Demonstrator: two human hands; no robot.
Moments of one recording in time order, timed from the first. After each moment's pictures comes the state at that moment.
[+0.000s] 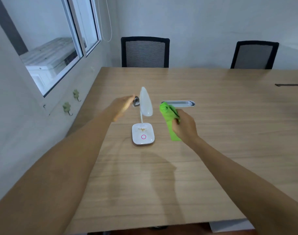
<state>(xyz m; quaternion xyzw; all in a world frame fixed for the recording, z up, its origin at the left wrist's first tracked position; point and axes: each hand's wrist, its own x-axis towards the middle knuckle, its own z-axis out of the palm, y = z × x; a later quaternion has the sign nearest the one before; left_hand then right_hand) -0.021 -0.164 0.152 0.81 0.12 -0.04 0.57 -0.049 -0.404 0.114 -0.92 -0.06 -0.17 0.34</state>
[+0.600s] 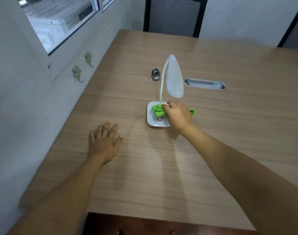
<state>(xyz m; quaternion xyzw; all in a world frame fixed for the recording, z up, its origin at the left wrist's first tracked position) -0.138 -0.092 -0.065 0.98 0.18 -0.04 0.06 -0.002 -0.334 0.041 -0.96 -0.27 -0.04 -0.02</state>
